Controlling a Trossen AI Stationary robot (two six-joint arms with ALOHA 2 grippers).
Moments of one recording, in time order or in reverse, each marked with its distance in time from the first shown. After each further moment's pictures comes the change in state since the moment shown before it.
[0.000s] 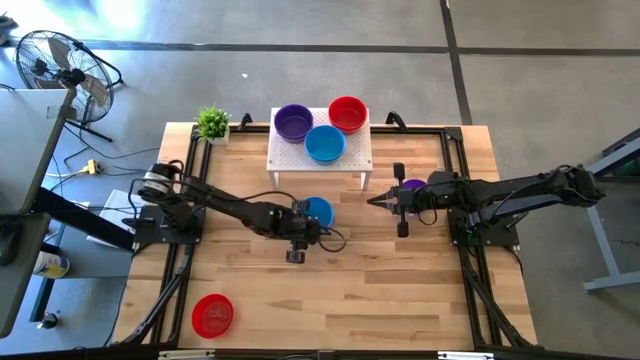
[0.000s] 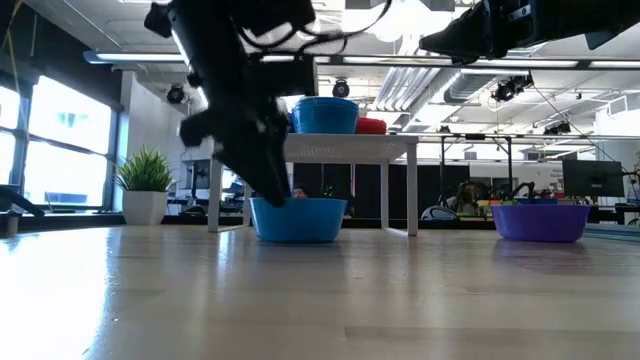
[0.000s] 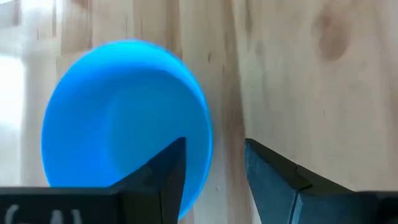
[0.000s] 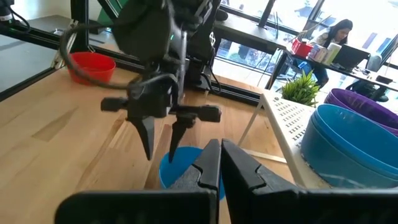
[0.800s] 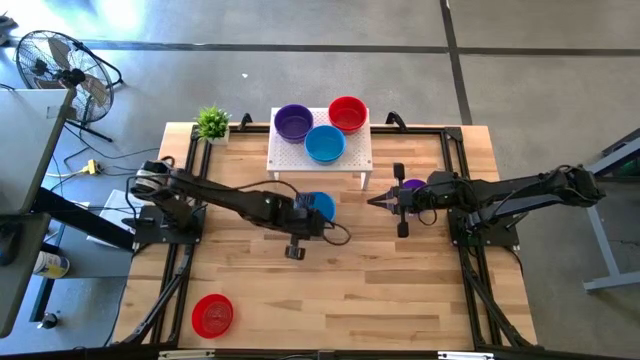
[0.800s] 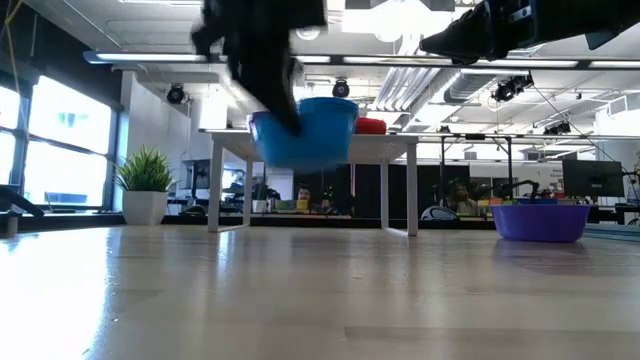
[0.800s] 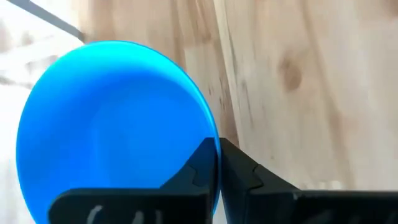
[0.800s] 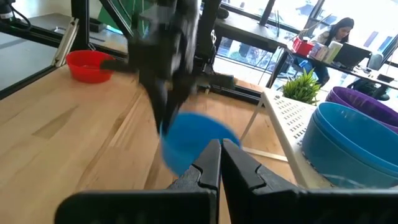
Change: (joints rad) left arm 0.019 -0.071 0.184 -0.209 0.061 0.087; right arm 0.000 0.000 0.000 -0.008 0.000 0.000
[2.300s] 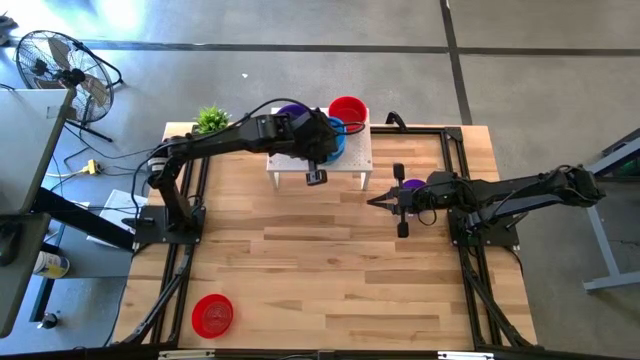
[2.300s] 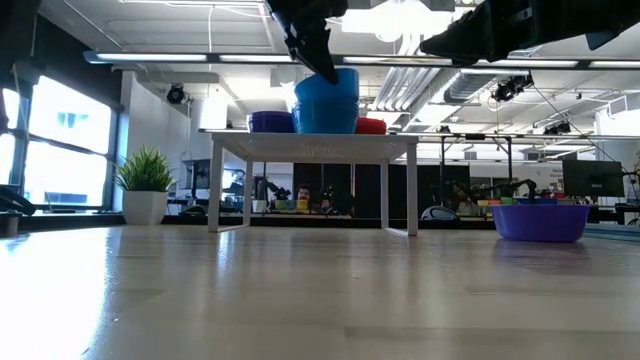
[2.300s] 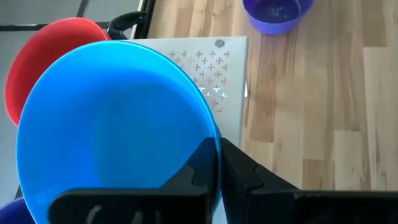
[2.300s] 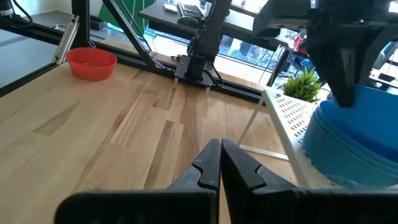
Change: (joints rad) left arm 0.413 0.073 0.504 -0.229 0.076 0.130; right arm 0.000 0.000 0.000 -0.008 -0.001 -0.004
